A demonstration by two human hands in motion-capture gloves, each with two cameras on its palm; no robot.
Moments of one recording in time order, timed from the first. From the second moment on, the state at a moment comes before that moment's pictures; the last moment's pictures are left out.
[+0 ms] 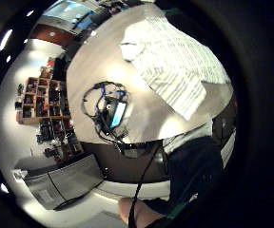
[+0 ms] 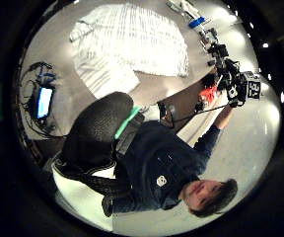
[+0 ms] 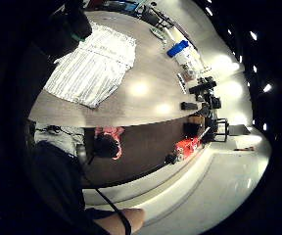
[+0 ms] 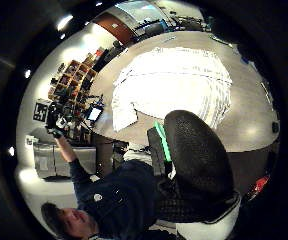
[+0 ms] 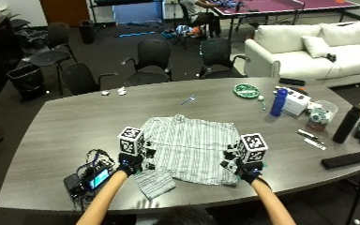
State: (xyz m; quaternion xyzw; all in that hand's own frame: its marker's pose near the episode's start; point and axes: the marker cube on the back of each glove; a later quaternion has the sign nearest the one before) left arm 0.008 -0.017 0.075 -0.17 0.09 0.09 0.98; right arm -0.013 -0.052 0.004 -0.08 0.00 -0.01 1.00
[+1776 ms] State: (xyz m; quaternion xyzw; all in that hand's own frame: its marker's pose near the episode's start) left arm 0.078 -0.105 0.224 -0.27 0.11 0.00 0.95; right arm -0.052 -0.064 0.166 -0.37 -0.06 -0.02 0.93
